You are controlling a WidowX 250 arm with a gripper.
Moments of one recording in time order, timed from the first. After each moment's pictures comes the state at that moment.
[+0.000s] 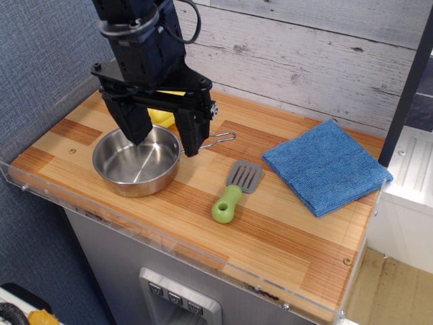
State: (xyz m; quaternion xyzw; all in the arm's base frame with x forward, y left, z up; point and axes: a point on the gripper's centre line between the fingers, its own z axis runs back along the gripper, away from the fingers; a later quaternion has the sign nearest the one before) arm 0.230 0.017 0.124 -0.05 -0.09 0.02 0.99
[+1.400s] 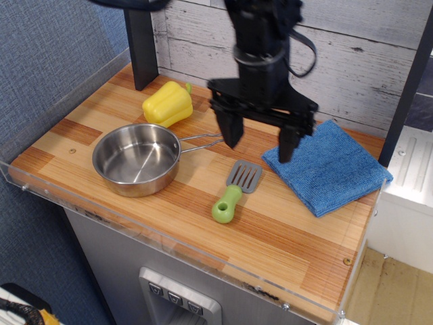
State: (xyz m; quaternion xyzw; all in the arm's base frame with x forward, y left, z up) arm 0.311 -0.045 0.072 -0.02 -0.09 0.00 1.00
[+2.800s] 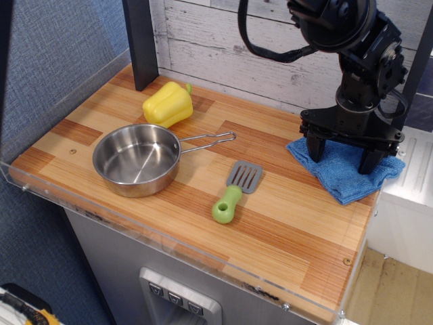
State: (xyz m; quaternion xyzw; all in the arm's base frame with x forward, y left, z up) arm 0.377 -0.116 -0.001 -0.01 -0.14 0.03 0.99
